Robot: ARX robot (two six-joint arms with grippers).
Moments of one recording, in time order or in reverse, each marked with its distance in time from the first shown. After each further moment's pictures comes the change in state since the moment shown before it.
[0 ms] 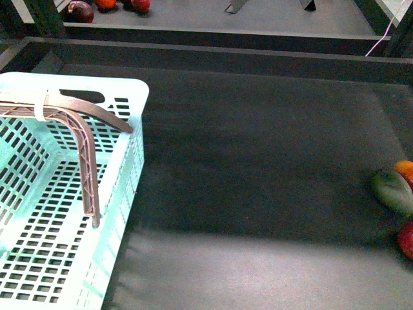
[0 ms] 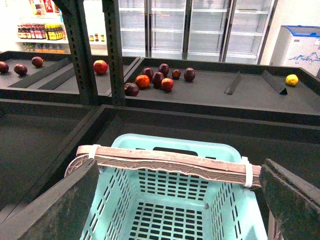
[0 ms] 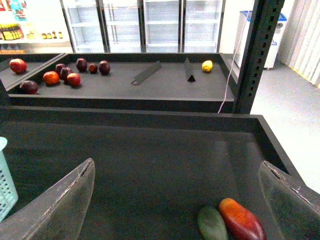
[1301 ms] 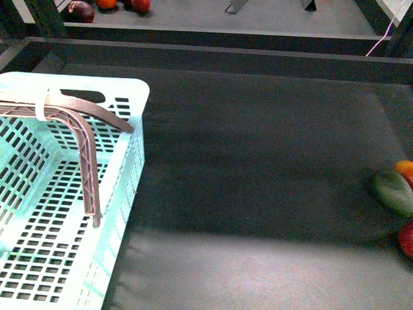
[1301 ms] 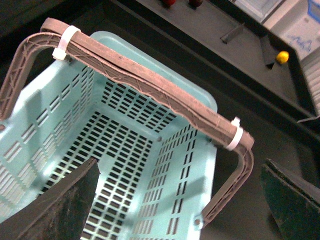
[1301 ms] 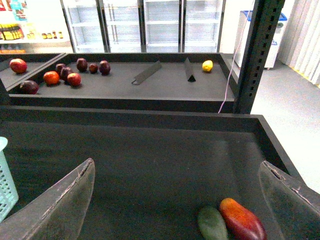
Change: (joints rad) left arm 0.118 0.504 0.153 -0.021 0.168 -0.468; right arm 0.000 0.000 0.000 0.000 0.000 0.001
